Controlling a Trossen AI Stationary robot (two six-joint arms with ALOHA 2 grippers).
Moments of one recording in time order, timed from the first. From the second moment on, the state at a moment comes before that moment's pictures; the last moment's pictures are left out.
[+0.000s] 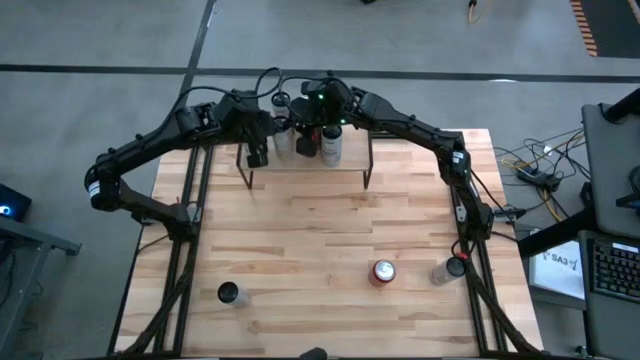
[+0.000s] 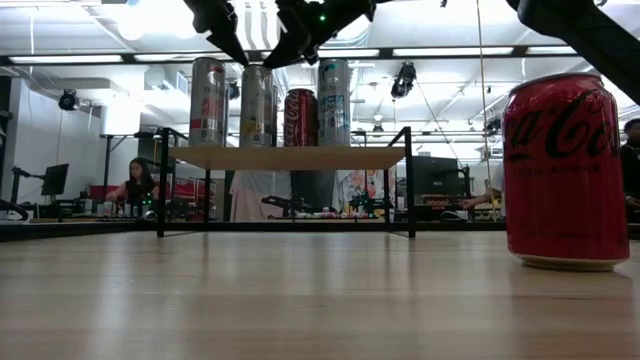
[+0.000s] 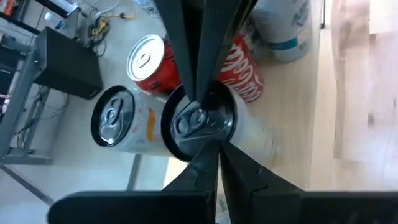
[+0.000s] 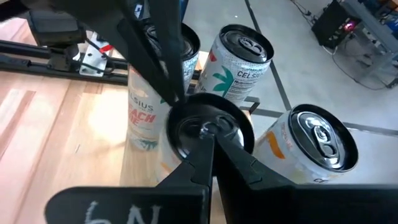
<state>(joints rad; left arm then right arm) 0.44 1.34 1.52 -0.95 -0.27 0.52 -0.39 2.15 2.35 -0.69 -0.15 -0.40</state>
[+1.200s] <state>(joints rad) 0.40 1.24 1.52 -0.92 -0.16 0.36 -0.34 2.00 2.35 -0.73 -0.16 -0.17</state>
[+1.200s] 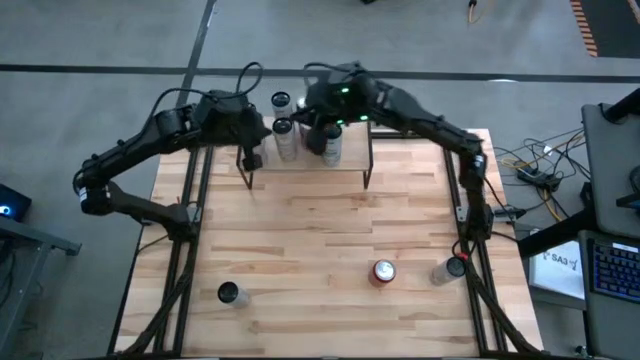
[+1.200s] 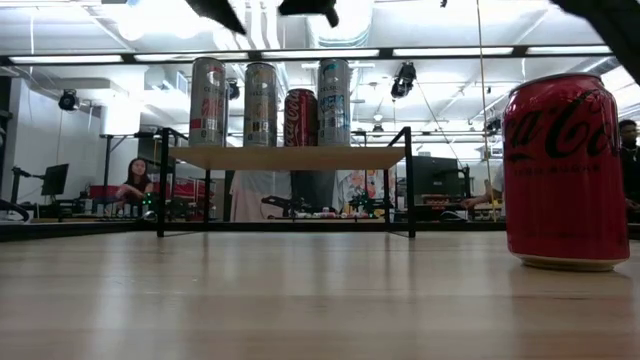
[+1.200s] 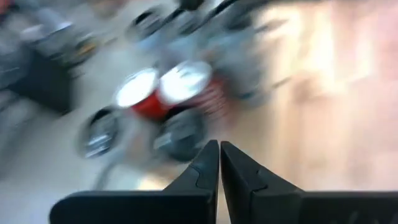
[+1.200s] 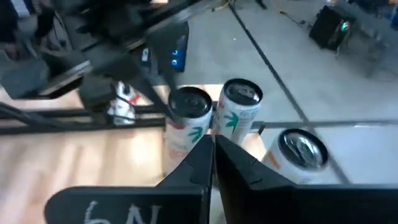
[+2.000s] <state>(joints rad) -0.11 0.98 1.12 -0.33 -0.04 0.18 0.20 1.74 1.98 -1.57 -0.09 0.89</state>
